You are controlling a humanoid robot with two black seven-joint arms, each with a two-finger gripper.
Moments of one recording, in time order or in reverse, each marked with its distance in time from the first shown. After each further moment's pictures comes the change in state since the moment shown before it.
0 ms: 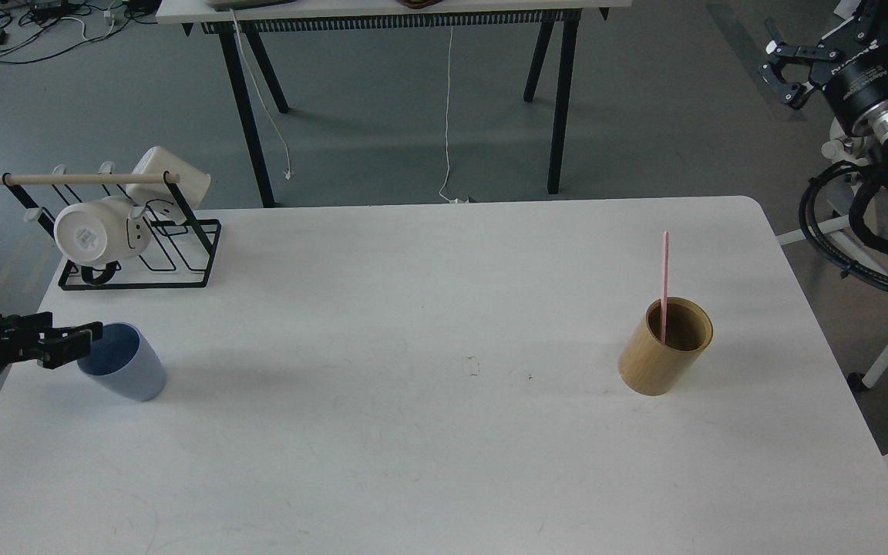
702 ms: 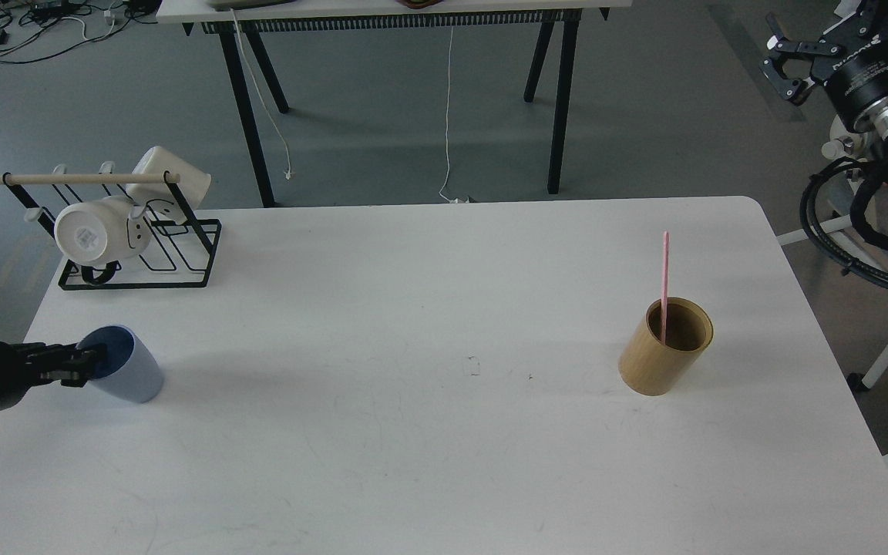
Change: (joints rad) left arm 0.043 -0.082 0.001 0.090 0.001 -0.005 -0.026; right arm 0.002 0.000 -0.004 0.002 -0.002 0.000 0.000
